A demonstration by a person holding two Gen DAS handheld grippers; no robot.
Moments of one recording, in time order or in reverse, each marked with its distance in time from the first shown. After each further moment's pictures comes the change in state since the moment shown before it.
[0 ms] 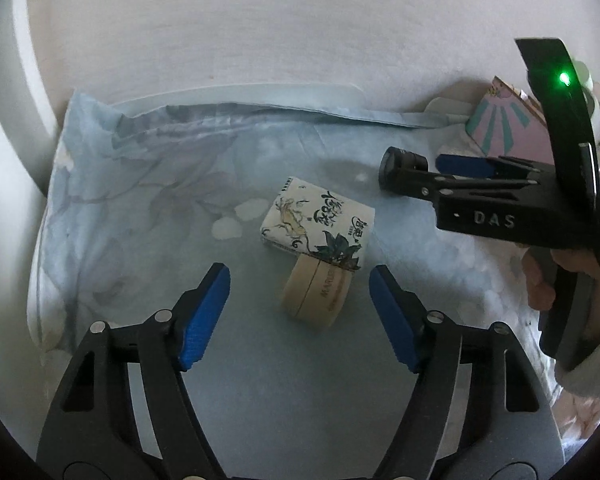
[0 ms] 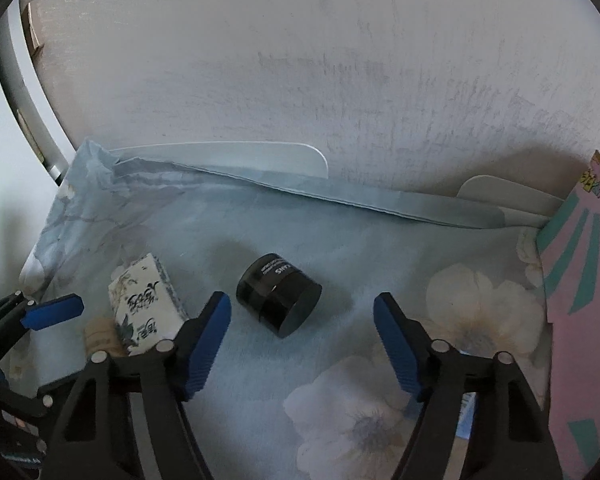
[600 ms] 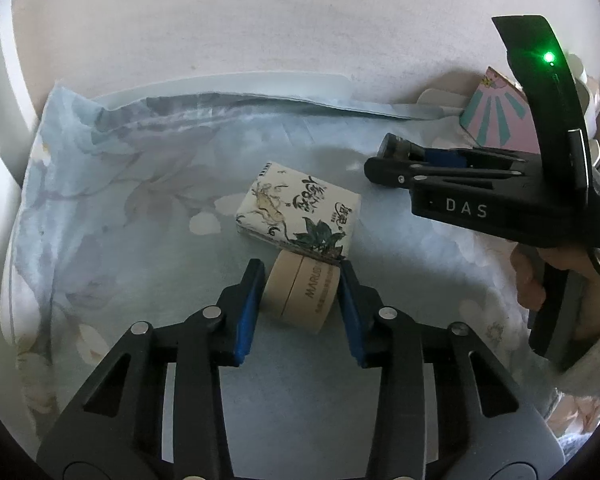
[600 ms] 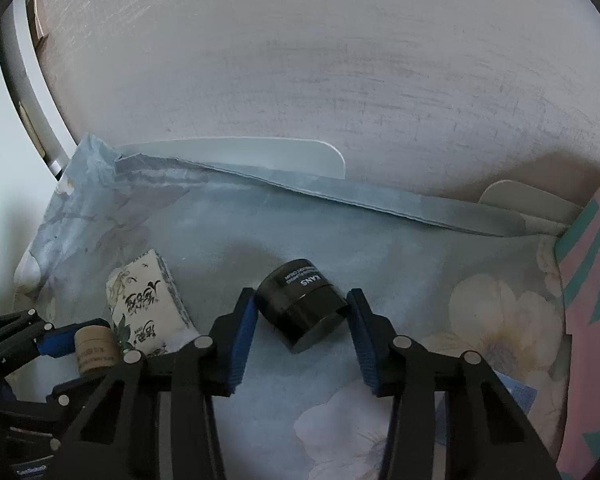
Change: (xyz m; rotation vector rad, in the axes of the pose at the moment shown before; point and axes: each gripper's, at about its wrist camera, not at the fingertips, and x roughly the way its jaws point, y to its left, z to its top) left arm 0.013 -0.004 -0.005 0.007 -0.010 -0.036; right arm 0.010 0.009 -0.002 -0.027 -0.017 0.010
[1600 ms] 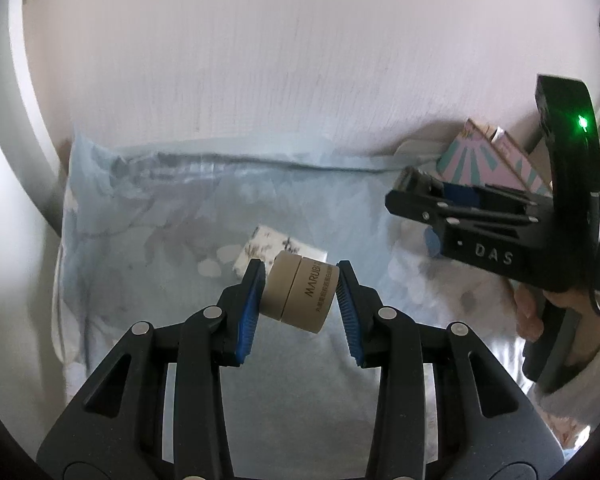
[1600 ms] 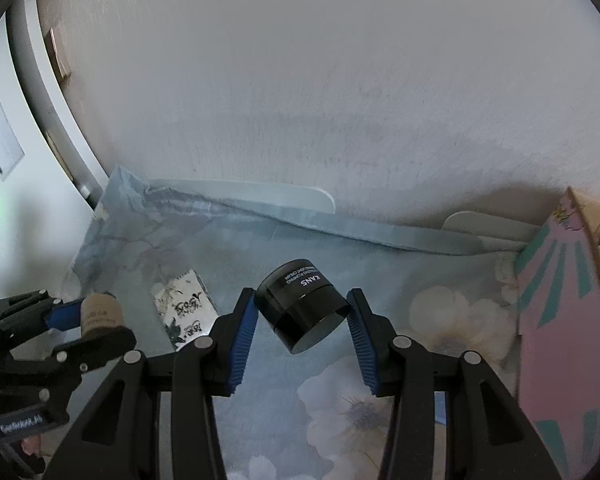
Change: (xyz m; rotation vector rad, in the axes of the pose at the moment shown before) left arm -0.050 -0.011 0.041 -0.051 -0.040 -0.028; right arm -0.068 -0.006 0.020 0.025 -0.029 0.024
